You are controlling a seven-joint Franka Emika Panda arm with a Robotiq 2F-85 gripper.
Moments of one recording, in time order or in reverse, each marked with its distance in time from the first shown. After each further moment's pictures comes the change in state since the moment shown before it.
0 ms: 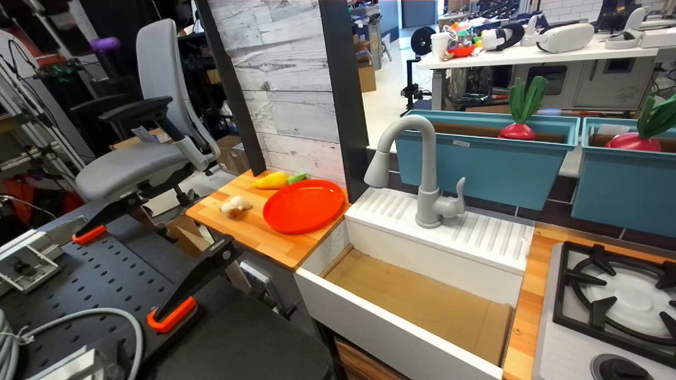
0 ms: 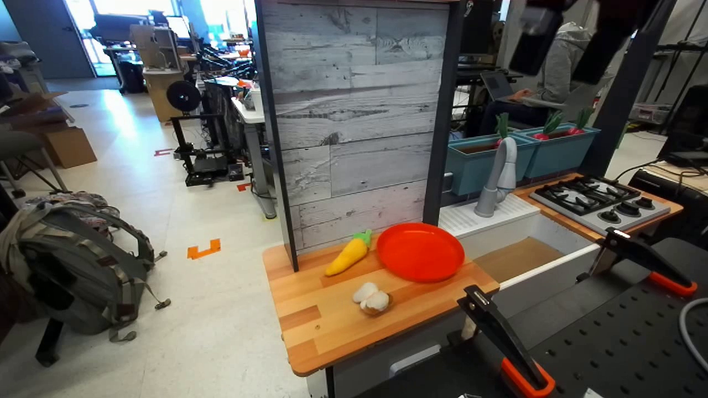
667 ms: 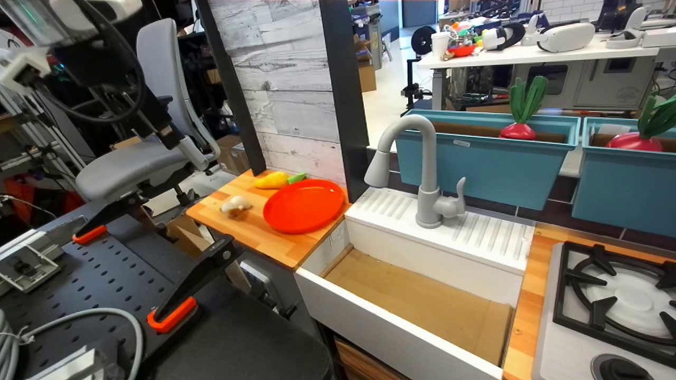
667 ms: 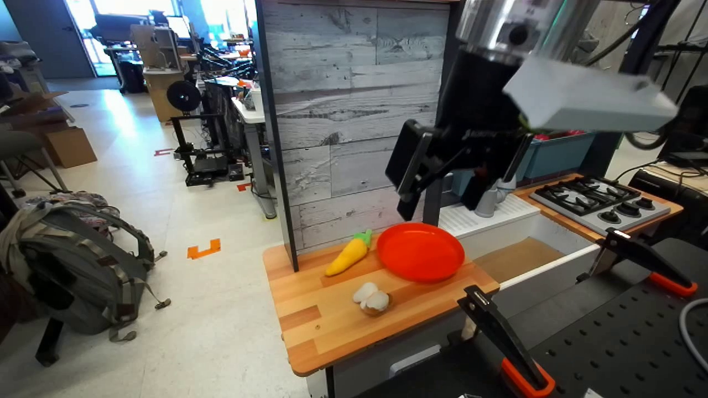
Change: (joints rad) arm 0.031 0.628 0.089 0.101 0.000 0.604 0.150
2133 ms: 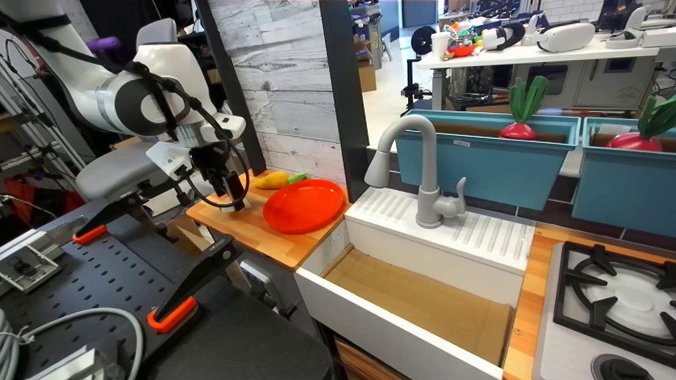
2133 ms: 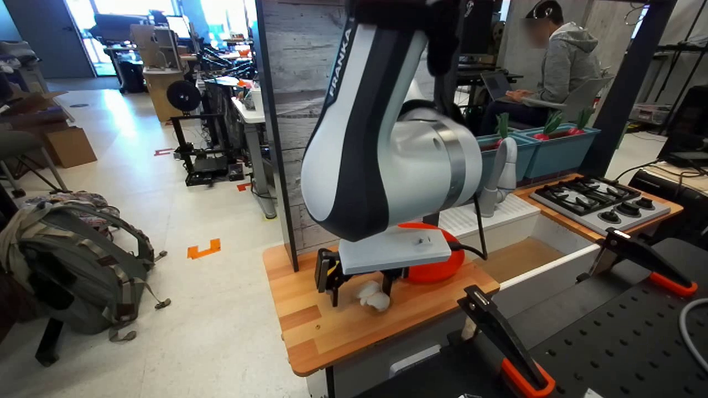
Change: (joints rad) arm 0.155 0.763 -0.124 0.695 -0.001 -0.119 0.149
